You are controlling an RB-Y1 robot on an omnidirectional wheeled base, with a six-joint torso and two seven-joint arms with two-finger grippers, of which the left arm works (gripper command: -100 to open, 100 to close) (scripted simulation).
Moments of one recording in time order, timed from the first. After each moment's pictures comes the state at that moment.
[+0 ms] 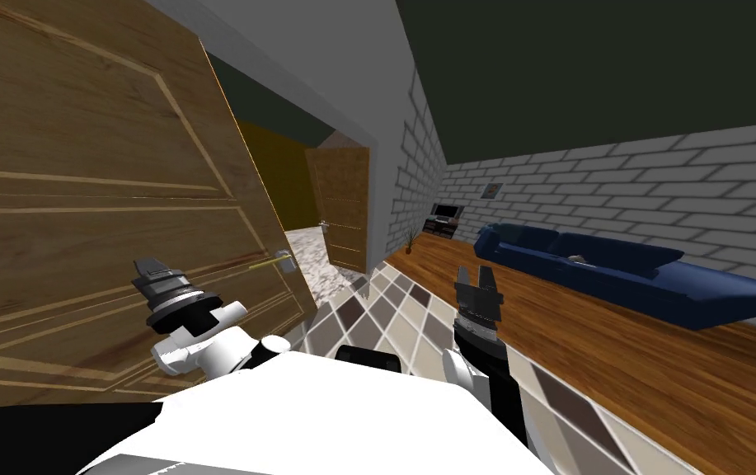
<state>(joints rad) -0.31 0.09 1.44 -1.49 -0.37 -0.51 -0.07</state>
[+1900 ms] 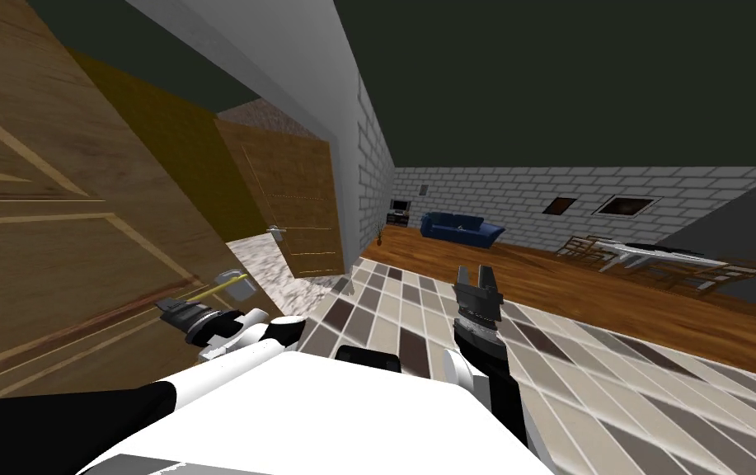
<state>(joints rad) -0.53 0.04 1.82 -1.27 -0.49 -0.47 -0.08</state>
